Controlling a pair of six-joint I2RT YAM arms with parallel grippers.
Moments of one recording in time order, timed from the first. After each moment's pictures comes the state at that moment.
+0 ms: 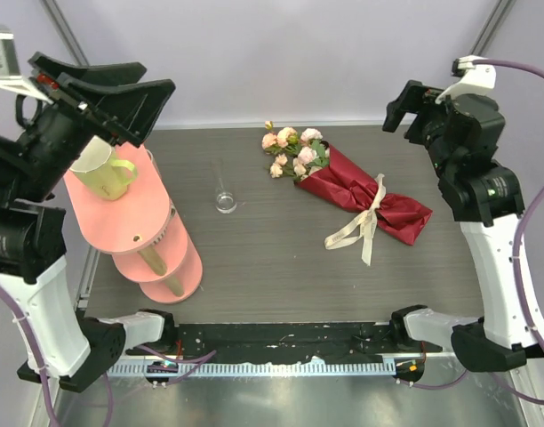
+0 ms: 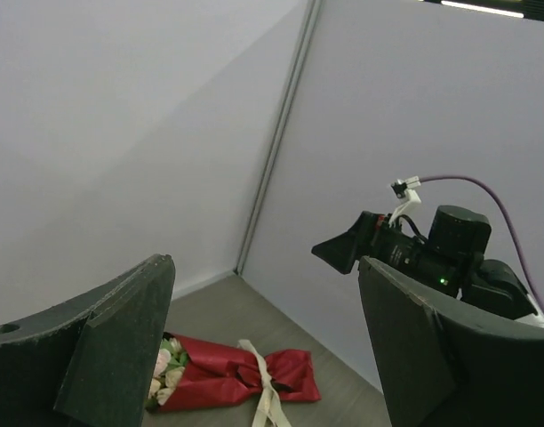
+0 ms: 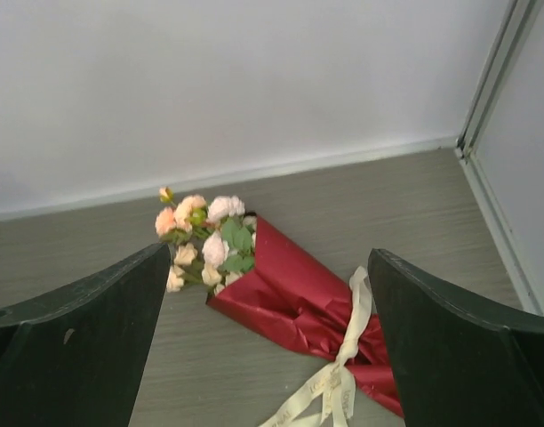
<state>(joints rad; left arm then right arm) -0.19 1.24 2.30 -0.58 0.50 -0.53 0.27 1.18 1.77 -0.68 0.31 0.22</state>
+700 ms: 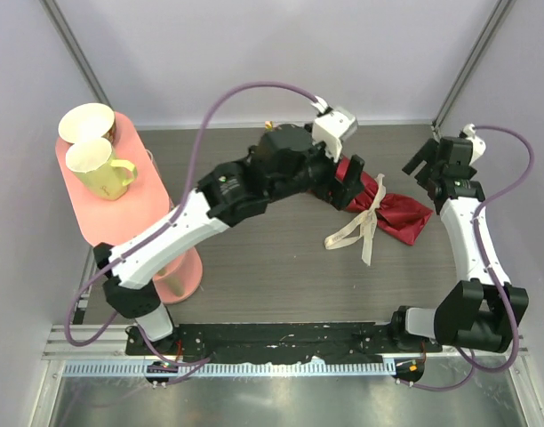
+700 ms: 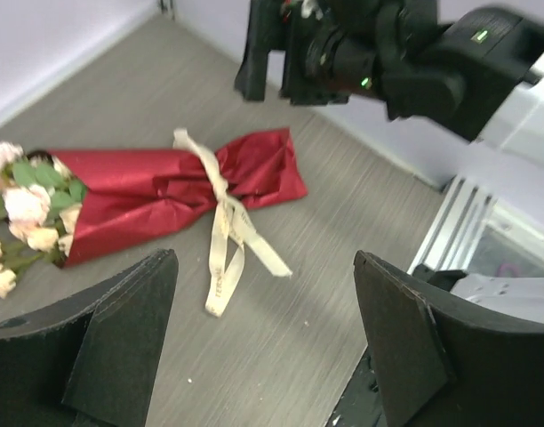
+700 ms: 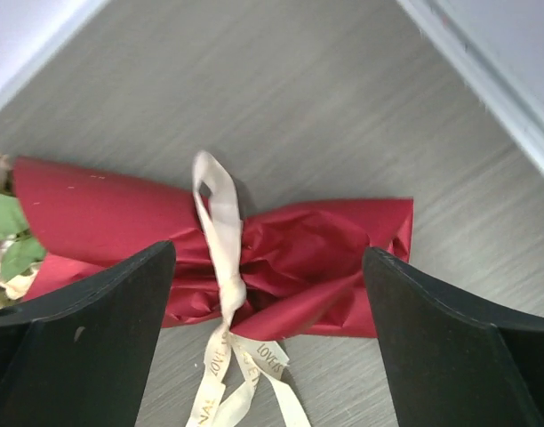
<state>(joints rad) -1.10 1.67 2.15 -0.70 -0.09 -0.18 -0.11 1.27 1.17 -0.48 0.22 0.45</state>
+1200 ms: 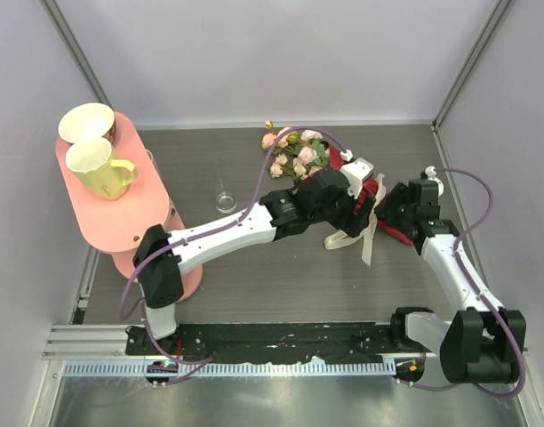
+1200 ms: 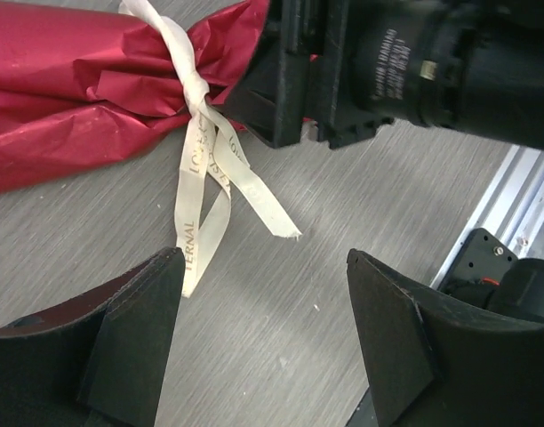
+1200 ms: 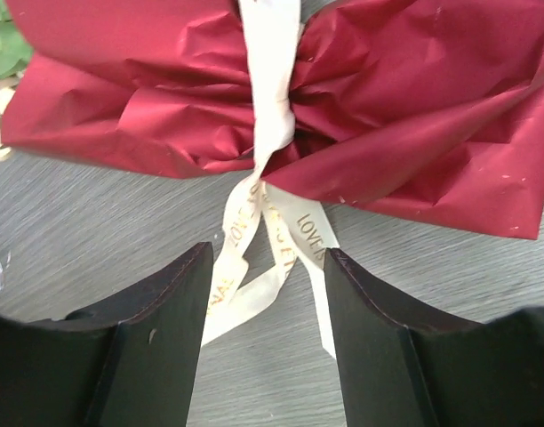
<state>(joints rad) -1.09 1.82 1.70 -0.37 -0.06 -0.28 -0.04 1.12 0.73 -0.34 0.02 0.60</state>
